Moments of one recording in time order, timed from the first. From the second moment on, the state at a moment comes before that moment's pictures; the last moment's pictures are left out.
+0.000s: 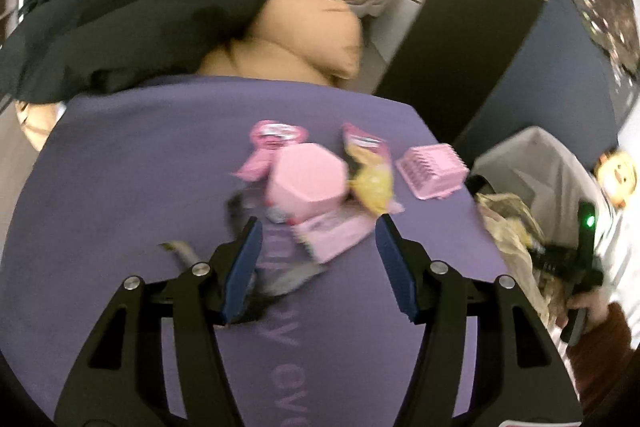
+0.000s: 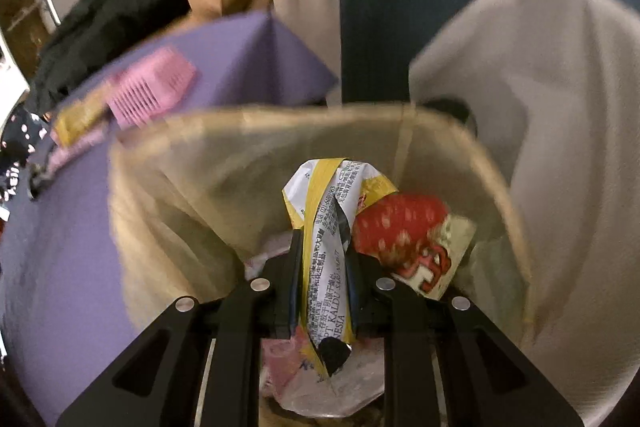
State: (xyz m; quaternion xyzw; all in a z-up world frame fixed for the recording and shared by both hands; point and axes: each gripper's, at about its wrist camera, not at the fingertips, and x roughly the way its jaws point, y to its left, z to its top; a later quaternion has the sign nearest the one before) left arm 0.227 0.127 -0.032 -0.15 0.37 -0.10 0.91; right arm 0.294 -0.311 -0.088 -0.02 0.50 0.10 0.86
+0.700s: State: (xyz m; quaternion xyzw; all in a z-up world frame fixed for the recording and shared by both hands) left arm 0.229 0.191 -0.051 -0.21 0.37 -0.05 0.90; right arm 0.268 -0.283 0.000 -0.01 0.41 0.07 0.91
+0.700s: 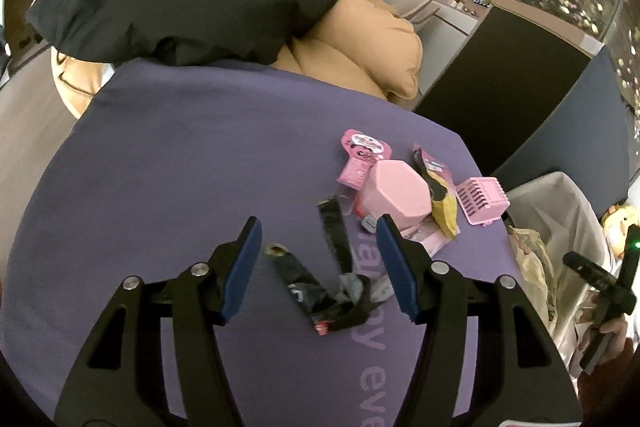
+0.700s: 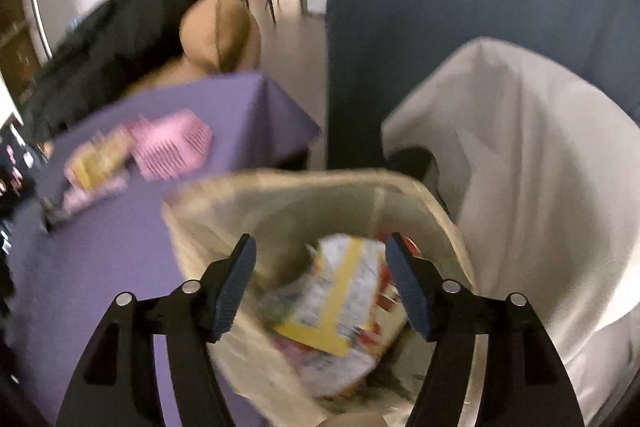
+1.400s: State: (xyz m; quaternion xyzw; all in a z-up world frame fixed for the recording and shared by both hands) left arm 0.230 0.169 -0.066 -0.12 0.43 -0.16 0.88; right arm 0.287 -0.099 -0.026 -0.10 0.43 0.22 0.87
